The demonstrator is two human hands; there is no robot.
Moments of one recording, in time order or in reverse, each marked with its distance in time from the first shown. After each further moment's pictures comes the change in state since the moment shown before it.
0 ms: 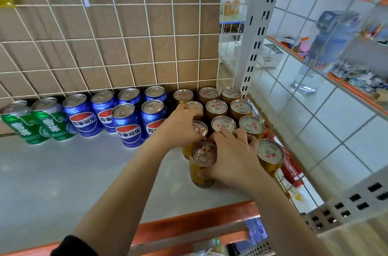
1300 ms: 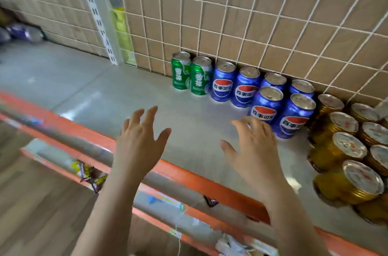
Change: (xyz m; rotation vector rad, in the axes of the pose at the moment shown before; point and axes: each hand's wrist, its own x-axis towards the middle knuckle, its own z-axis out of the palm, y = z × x) left_hand -0.275 -0.182 -0.044 0.064 0.656 -0.818; right_hand 0.004 -0.199 0.080 0.044 0.189 -0.440
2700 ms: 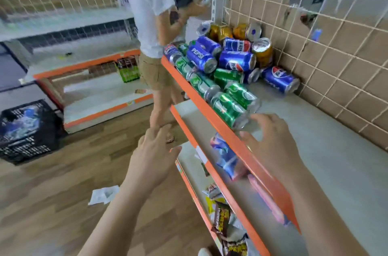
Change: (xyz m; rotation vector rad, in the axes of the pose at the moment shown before) left_hand 0.197 -0.629 -0.272 0.050 0.179 -0.581; right_hand 0.256 -0.702 0.271 0.418 -0.264 -0.491
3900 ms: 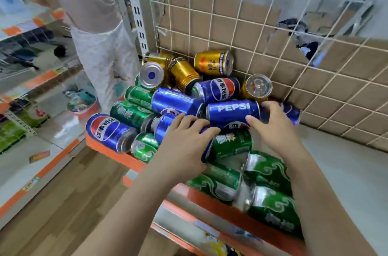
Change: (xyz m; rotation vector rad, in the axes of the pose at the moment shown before) left_hand 0.377 0.066 0.023 0.337 -0.315 1.213; right_hand 0.264 -0.009 0.059 0.086 0.282 0.712
